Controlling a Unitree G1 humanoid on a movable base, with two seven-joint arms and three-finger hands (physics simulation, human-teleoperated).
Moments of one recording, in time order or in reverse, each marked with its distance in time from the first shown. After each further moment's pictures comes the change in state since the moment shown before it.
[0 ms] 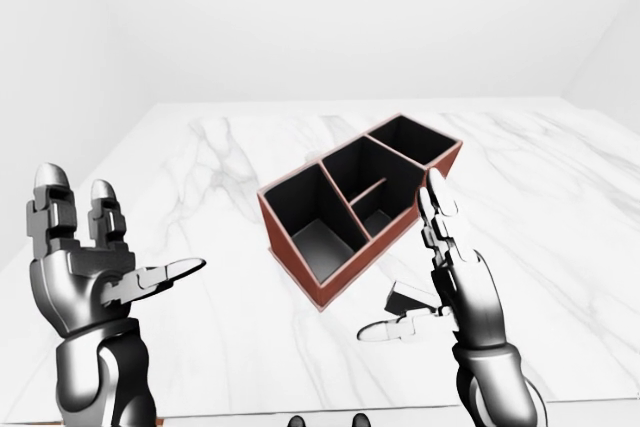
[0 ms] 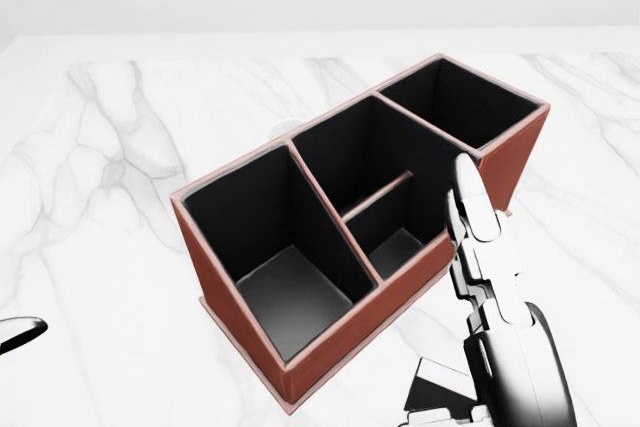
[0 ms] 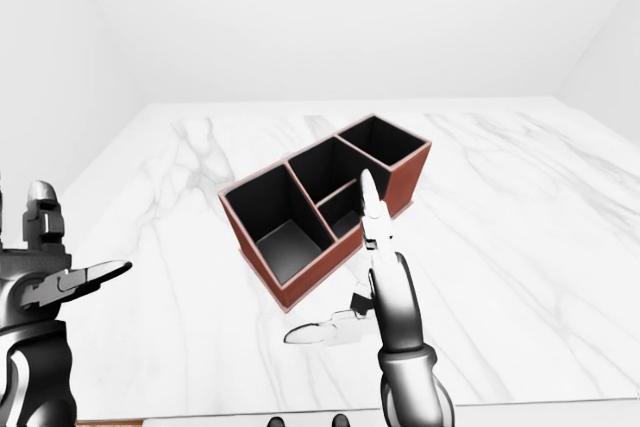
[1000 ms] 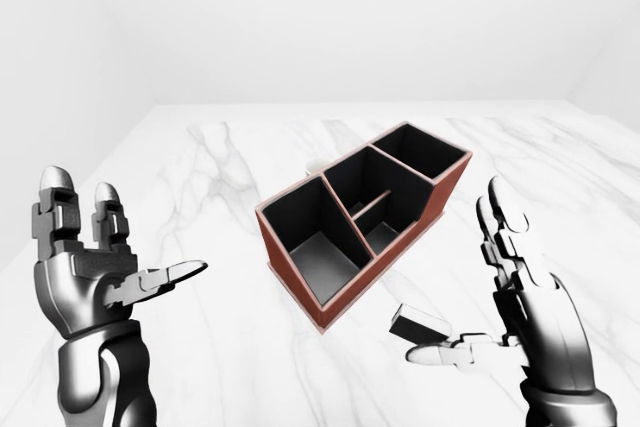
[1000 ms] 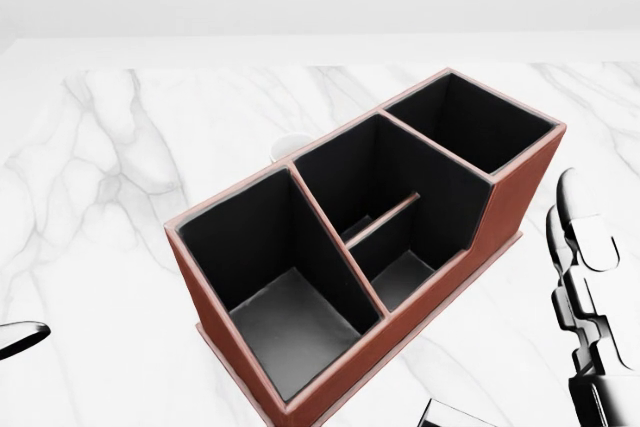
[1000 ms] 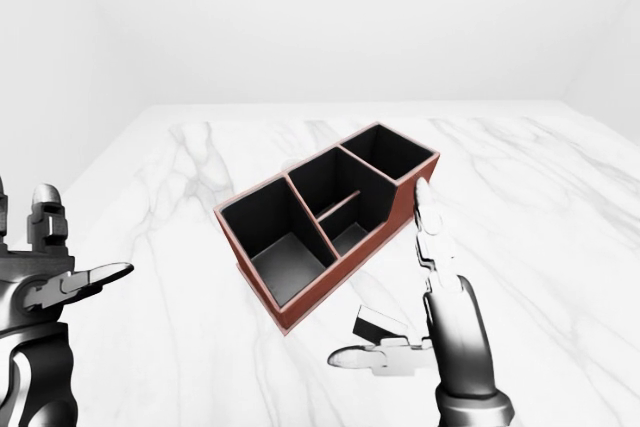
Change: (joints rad) left arm 0.008 -0.007 0.003 0.003 -0.002 0.000 -0.014; right arm 0.181 0.084 -0.237 -0.206 -0.015 0.000 0.198
